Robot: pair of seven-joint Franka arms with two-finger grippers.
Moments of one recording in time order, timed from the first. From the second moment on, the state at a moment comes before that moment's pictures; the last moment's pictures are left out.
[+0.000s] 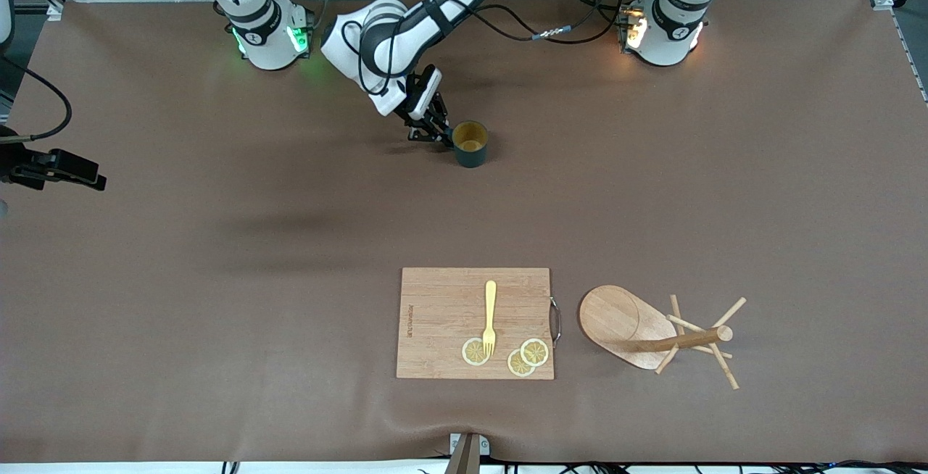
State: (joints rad) left arm -1.35 1.13 0.17 -0.86 0.27 1.45 -2.44; right arm -0.03 0.16 -0.07 -1.46 0.01 1.54 -0.08
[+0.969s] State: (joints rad) left arm -1.13 0.85 0.18 -0.84 -0.01 1.63 -2.09; right arm -0.03 0.17 -0.07 -1.46 0.01 1.54 -0.08
